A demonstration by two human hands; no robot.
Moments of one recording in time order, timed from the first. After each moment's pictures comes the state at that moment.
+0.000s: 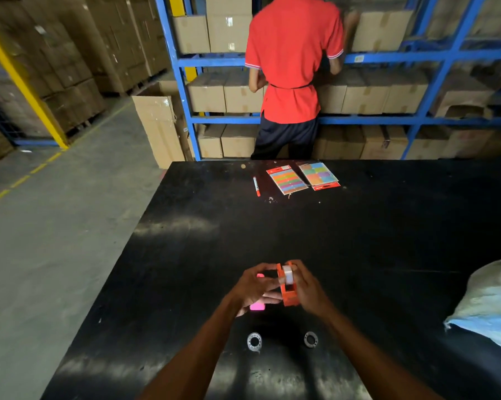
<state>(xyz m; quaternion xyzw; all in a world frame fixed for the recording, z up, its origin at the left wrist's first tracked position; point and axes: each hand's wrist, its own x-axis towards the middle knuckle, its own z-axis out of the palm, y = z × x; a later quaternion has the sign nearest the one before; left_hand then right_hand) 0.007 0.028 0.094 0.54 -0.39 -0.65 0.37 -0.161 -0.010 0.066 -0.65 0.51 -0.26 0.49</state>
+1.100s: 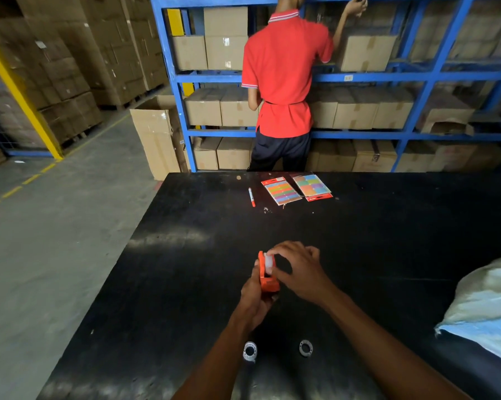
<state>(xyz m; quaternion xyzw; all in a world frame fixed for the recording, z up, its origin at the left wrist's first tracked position) -0.025 0.019 0.080 0.50 -0.09 -0.65 0.57 -0.157 -0.017 0.153 -0.86 0.44 -0.20 0.19</state>
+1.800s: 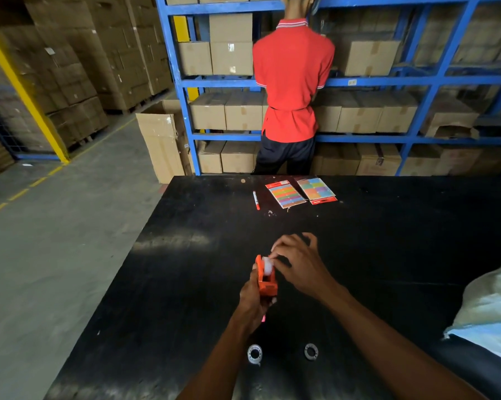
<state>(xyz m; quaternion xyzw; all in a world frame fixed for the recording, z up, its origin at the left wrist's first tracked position) -0.014 0.027 0.089 0.56 -0.09 -0.61 0.55 -0.139 -0.021 0.171 -0.88 0.42 -0.18 0.09</state>
